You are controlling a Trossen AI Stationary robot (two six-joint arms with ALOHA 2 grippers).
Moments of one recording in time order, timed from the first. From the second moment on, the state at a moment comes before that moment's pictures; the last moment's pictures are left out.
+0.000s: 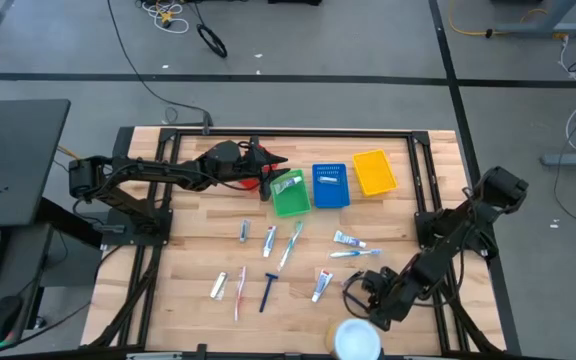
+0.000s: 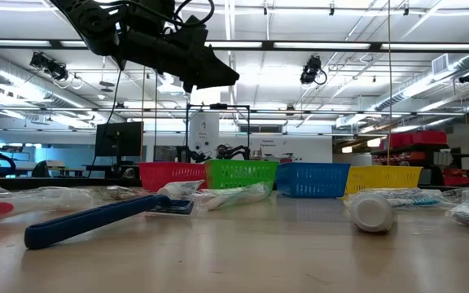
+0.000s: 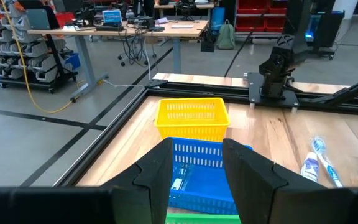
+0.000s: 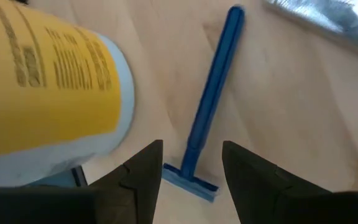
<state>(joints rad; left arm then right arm) 0.30 1.45 0.74 0.55 0.02 0.04 0.85 1.53 0.71 -0.24 0.11 1.27</state>
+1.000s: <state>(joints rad) 0.30 1.45 0.74 0.55 0.02 0.04 0.86 1.70 0.87 -0.53 0.12 1.22</state>
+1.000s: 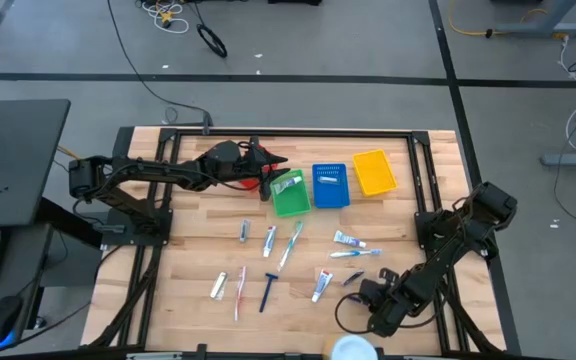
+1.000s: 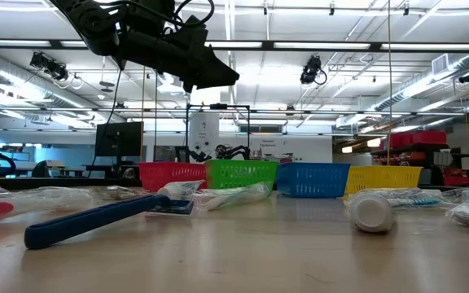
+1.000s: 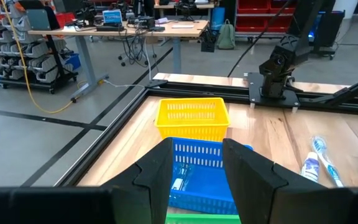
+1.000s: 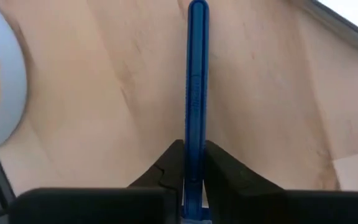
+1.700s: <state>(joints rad) 0.08 1.45 0.74 0.78 0.37 -0.20 0.78 1.43 0.86 -0.98 0.39 1.20</state>
